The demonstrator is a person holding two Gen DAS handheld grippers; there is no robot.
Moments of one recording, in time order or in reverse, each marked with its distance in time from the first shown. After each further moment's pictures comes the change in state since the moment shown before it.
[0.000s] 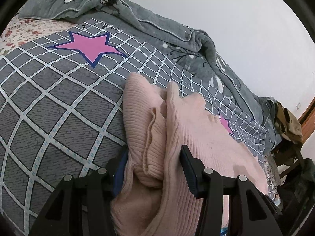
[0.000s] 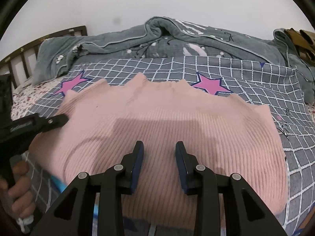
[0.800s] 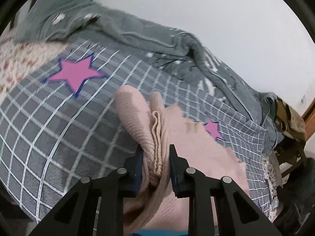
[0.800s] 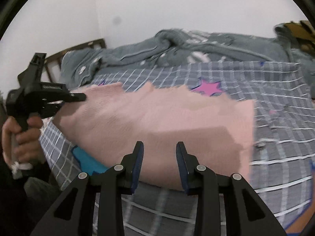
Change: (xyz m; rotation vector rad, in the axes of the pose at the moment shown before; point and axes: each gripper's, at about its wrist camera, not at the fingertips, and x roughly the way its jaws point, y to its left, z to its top) left arm -0.033 -0.088 0.039 0.072 0.032 0.081; right arm -0.065 -0.077 -0.017 0.055 -0.084 0.157
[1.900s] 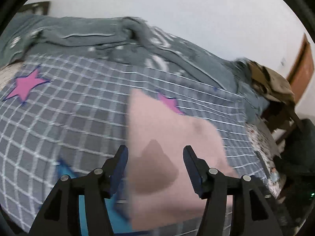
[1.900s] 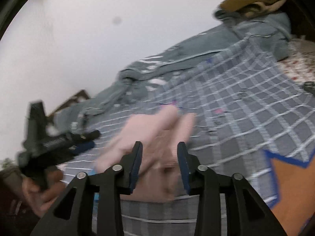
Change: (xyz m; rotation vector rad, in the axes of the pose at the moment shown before) left arm 0.017 -0.103 -0.032 0.181 0.054 -0.086; right arm -0.049 -0.100 0.010 0.367 -0.142 0.135
